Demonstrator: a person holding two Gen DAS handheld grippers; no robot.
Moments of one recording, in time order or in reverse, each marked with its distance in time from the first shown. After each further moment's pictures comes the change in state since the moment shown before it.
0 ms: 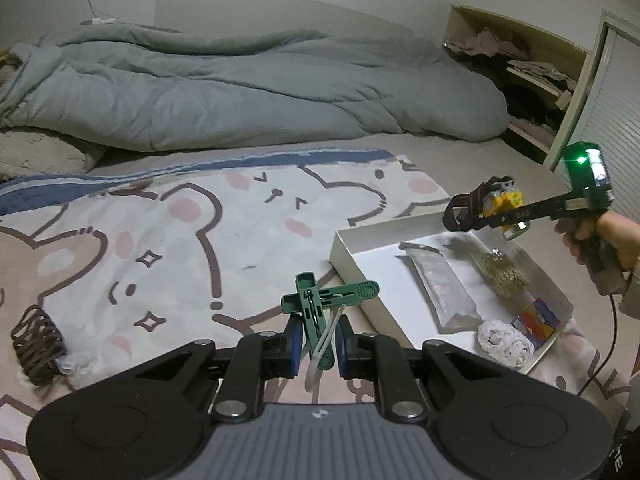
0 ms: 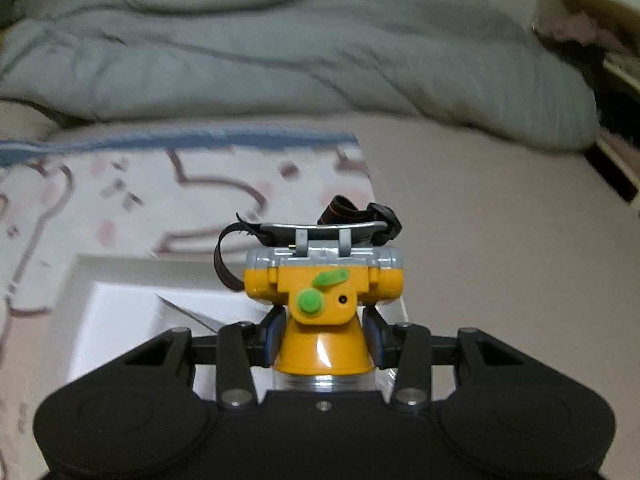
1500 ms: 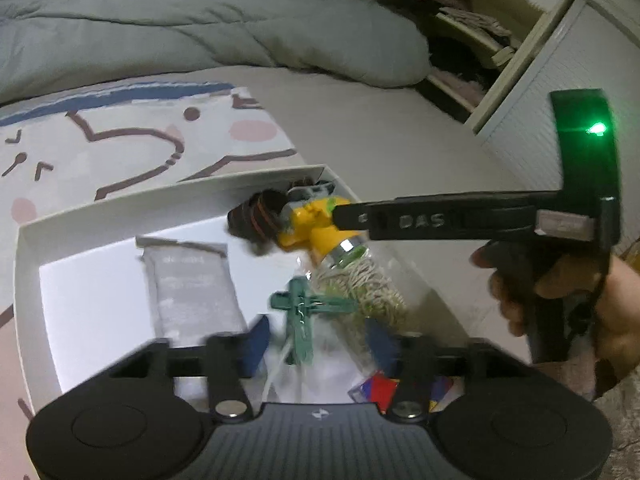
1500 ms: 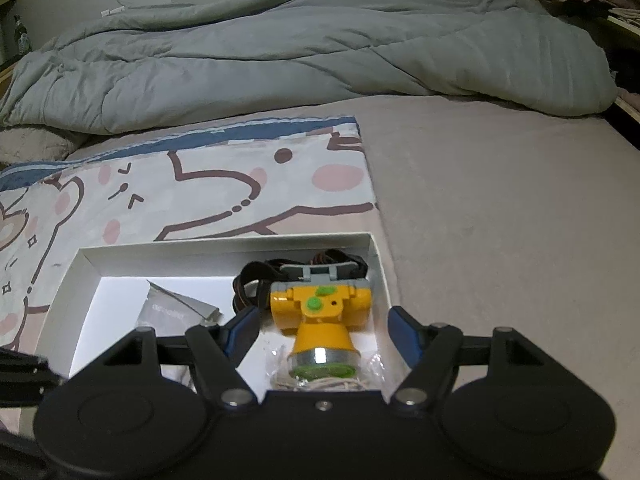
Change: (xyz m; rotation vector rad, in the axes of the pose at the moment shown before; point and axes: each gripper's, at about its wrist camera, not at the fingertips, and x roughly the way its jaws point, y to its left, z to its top) left arm 0.179 -0.195 0.034 -0.033 0.164 -0.281; right arm 0.010 -0.049 -0.027 0.075 -0.027 0.142
